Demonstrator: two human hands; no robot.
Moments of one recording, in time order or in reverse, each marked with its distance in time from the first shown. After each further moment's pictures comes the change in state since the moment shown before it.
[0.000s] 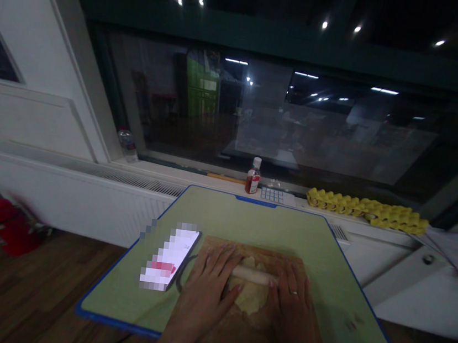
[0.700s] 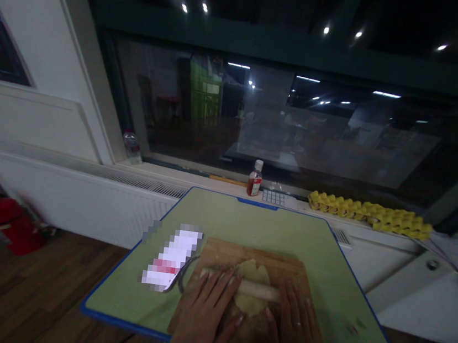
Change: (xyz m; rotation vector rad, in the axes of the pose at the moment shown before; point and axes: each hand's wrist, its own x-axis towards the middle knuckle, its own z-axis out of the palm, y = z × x) left_hand -0.038 0.013 -0.003 0.179 0.118 0.122; right_hand -0.033 -0.008 -0.005 -0.024 0.098 -0.046
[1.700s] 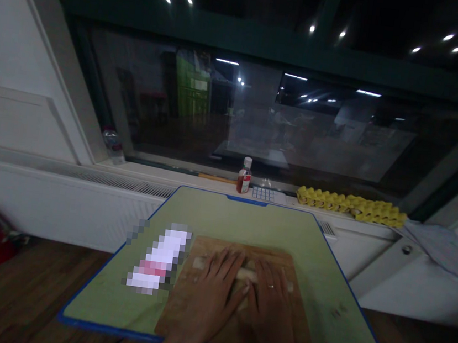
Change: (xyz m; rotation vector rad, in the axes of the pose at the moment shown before) left_hand 0.048 0.010 0.019 -0.165 -0.124 -0.086; right_hand 0.040 -0.013 0.010 0.076 -0.025 0.016
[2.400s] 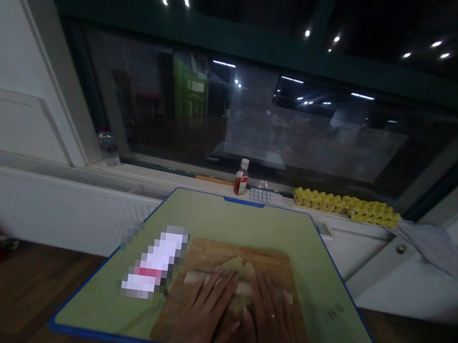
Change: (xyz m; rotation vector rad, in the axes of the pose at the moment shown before) left_hand -0.042 0.001 -0.005 0.036 0.096 0.122; right_hand -0.028 -0.008 -0.019 -0.085 0.039 -0.052
